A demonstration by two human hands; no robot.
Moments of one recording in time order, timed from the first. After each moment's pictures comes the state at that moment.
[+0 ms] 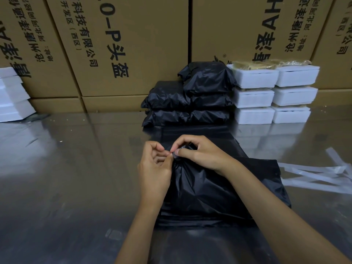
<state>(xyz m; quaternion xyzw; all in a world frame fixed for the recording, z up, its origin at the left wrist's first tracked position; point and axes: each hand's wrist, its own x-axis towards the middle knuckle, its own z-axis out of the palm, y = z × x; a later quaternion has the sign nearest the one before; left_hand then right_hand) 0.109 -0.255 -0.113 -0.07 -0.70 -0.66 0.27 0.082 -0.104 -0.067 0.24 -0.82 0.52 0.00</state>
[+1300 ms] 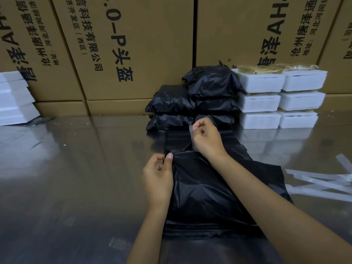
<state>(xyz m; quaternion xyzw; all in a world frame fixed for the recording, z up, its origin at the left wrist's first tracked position) 0.098 -0.253 -0.120 0.06 -0.73 -0.64 0.25 0.032 -0.124 -0.068 0.00 -0.81 0.55 0.21</state>
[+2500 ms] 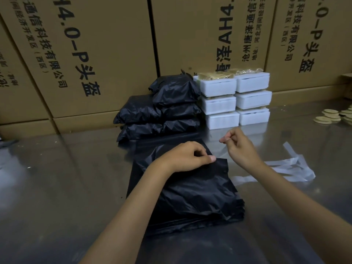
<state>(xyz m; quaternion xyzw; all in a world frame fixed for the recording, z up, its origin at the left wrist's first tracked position) 0.079 -0.141 -0.039 -0.35 -0.89 -0.29 -0.10 0.095 0.063 -0.092 -0.05 -0.83 0.48 0.28</state>
